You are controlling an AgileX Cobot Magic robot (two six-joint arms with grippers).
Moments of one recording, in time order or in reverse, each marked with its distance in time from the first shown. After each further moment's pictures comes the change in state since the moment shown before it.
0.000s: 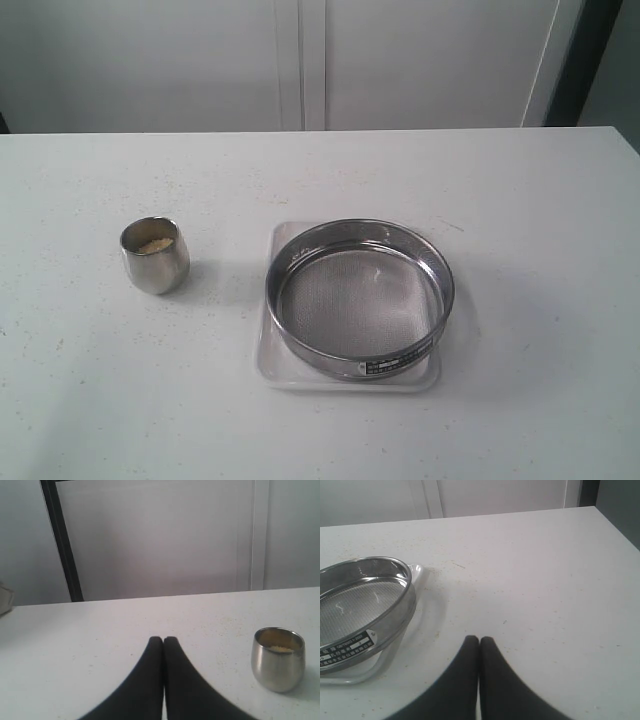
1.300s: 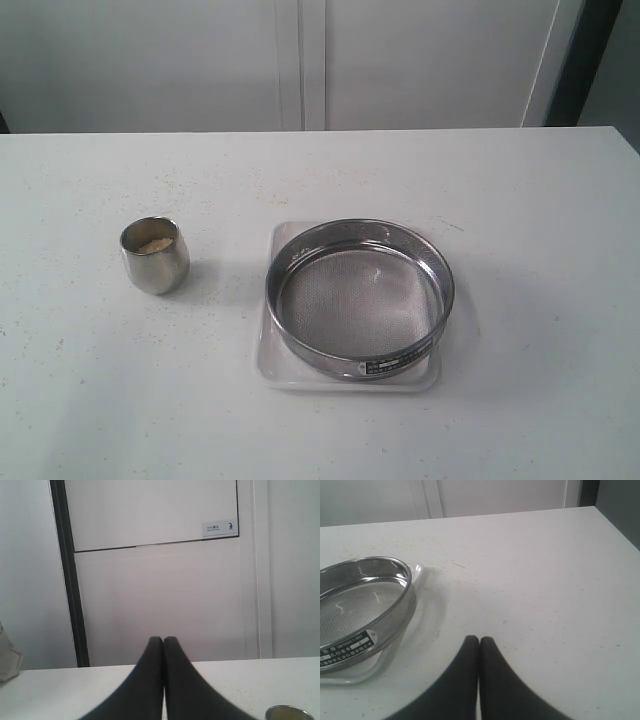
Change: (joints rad) left arm 0.000 0.029 -0.024 0.000 -0.236 0.000; right arm 0.000 0.000 0.000 0.000 0.000 0.000
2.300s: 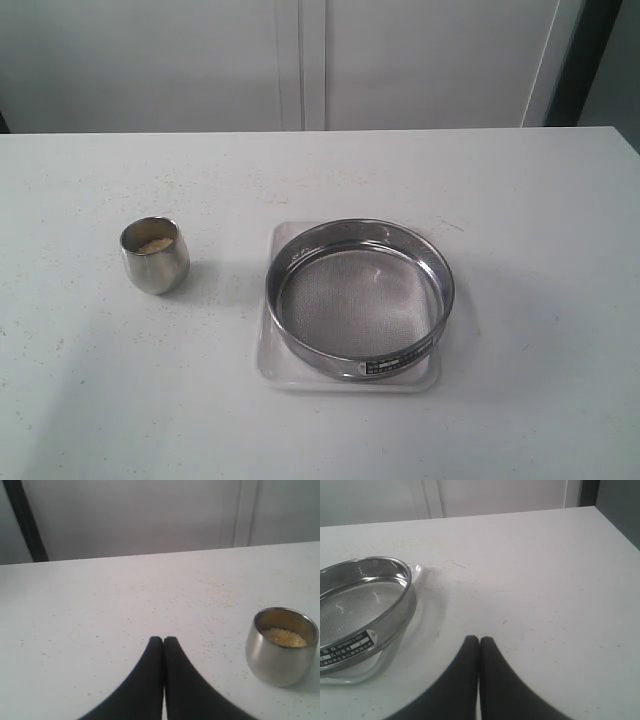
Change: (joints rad) left arm 0.000 0.899 -0.139 0.190 -0.316 -0.174; right arm 0.000 0.000 0.000 0.000 0.000 0.000
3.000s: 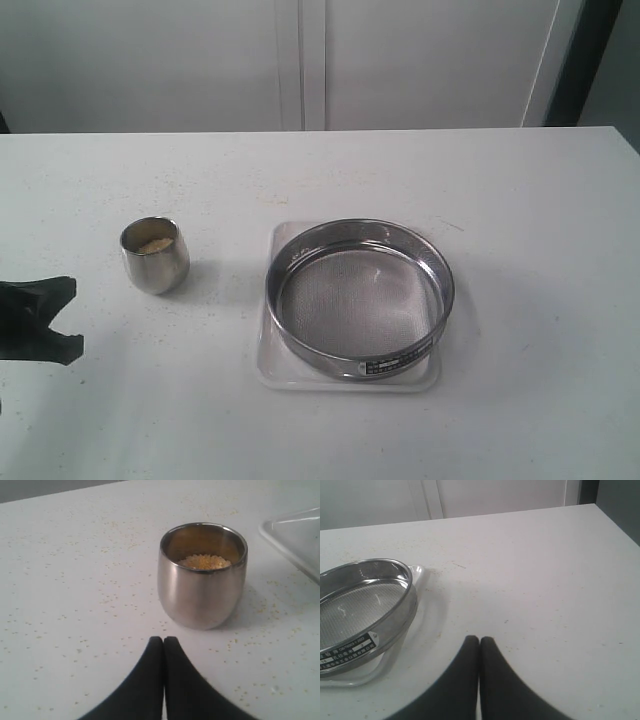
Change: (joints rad) left arm 0.000 0.740 -0.105 0.354 -0.482 -0.021; right arm 0.000 0.000 0.000 0.000 0.000 0.016
